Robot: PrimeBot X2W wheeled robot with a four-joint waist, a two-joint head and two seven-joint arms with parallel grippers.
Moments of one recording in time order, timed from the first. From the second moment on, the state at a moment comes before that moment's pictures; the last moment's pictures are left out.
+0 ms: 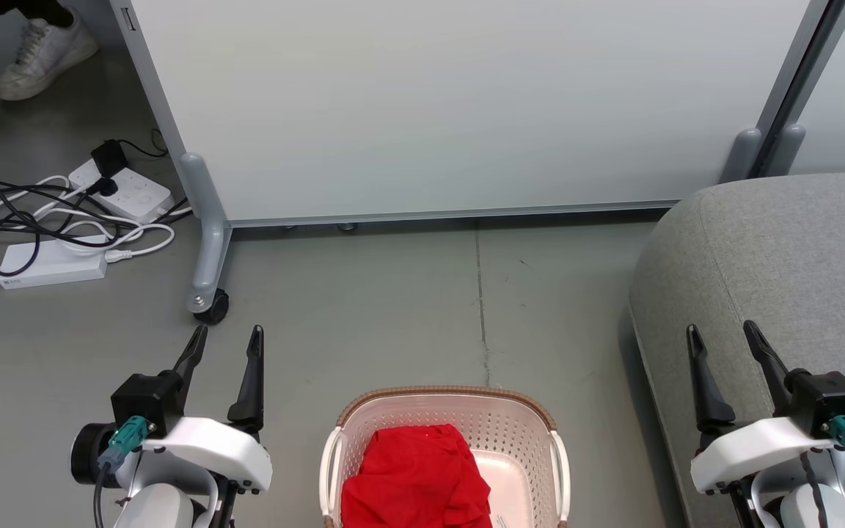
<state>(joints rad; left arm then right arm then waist) -0.19 0.09 -0.13 0.42 -0.27 -0.02 -0.22 -0.16 -0.08 0.03 0.36 0.16 0.13 -0.23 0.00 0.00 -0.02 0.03</state>
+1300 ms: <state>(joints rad) -0.18 0.11 -0.16 0.41 -0.22 0.01 -0.22 -0.15 -0.08 0.03 0.36 0.13 0.13 -0.26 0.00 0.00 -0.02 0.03</state>
